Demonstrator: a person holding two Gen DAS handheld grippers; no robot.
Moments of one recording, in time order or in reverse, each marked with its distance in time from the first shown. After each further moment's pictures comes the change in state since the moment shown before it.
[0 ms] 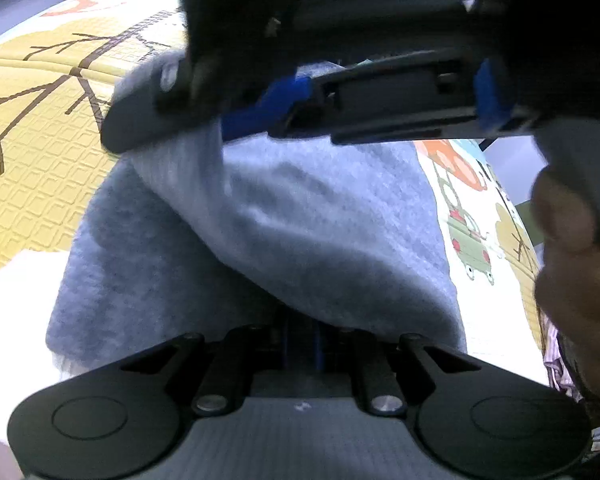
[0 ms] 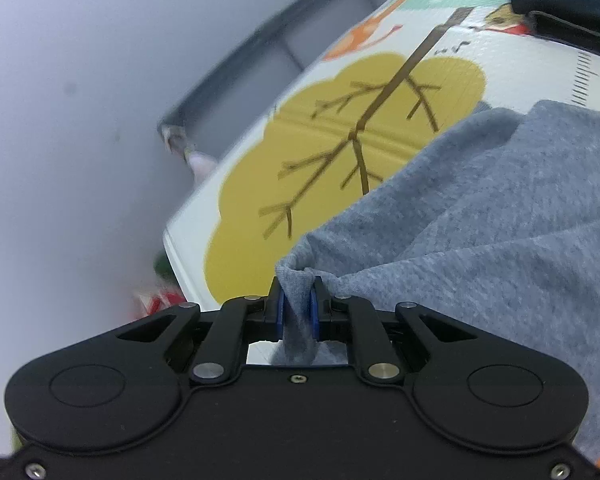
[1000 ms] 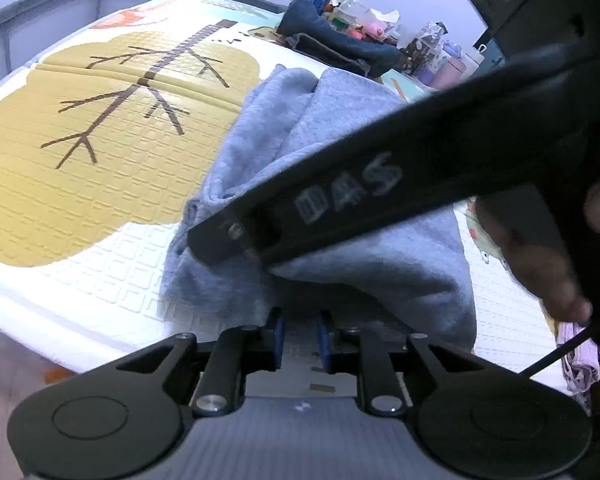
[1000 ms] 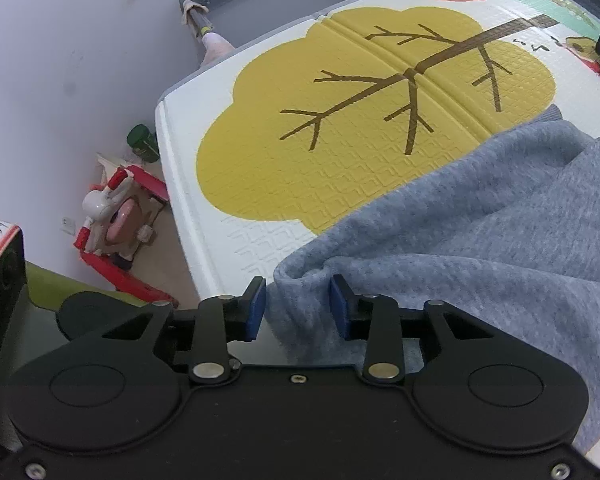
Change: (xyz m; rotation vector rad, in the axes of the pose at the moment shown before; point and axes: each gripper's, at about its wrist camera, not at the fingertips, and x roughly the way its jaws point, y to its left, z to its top) left arm -0.060 0.024 -0.017 -0.006 -0.024 0.106; right arm 0.043 0.048 -0.011 -0.308 0.255 -0.102
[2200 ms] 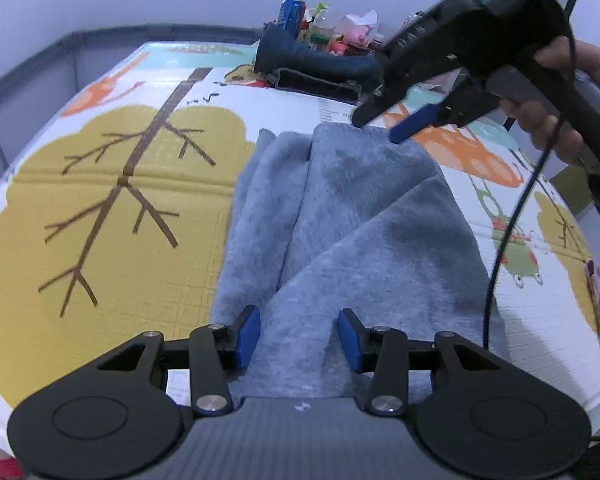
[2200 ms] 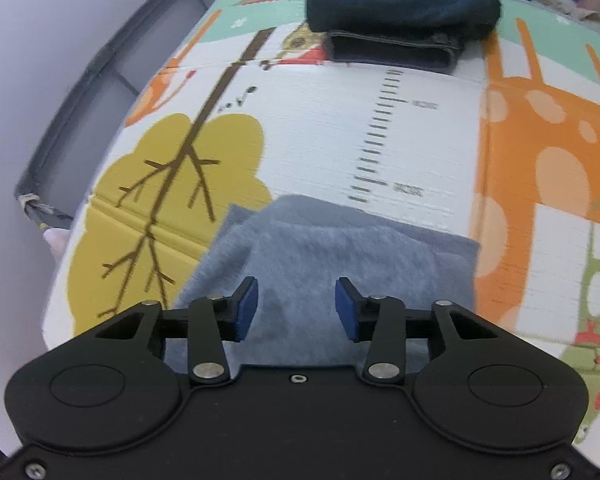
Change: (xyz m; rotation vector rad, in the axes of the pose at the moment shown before) left arm 0.022 -0.019 0.071 0.182 -0.028 0.088; right arm -0.092 -0.209 0.032 0.631 -0.159 -0.210
